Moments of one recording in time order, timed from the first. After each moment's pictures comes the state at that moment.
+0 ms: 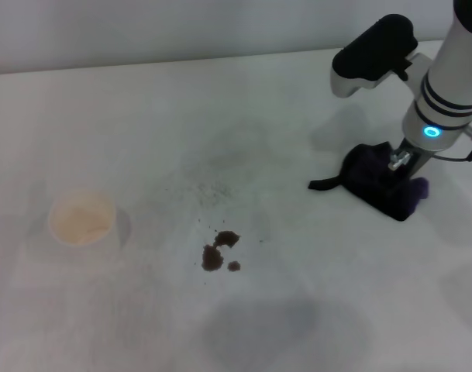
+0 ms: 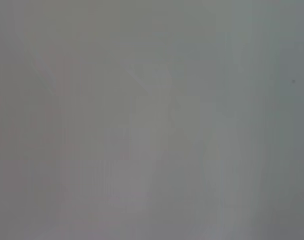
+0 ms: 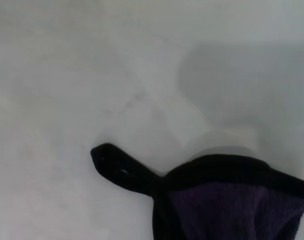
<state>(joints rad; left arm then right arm) -0.19 -2.08 0.70 0.24 -2.22 -1.30 2.70 0.84 2.02 1.67 0.77 -2.86 1.32 -0.34</state>
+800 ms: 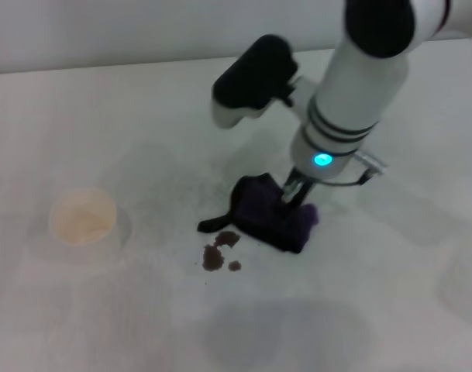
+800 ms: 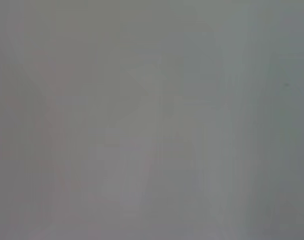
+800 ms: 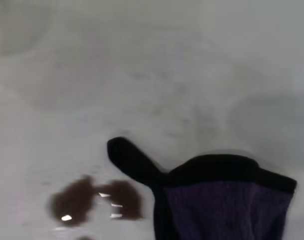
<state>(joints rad) -0.20 -2.08 0.71 0.24 -2.22 -1.31 2.70 0.95 2.03 1.22 0.87 -2.45 1.27 -0.18</state>
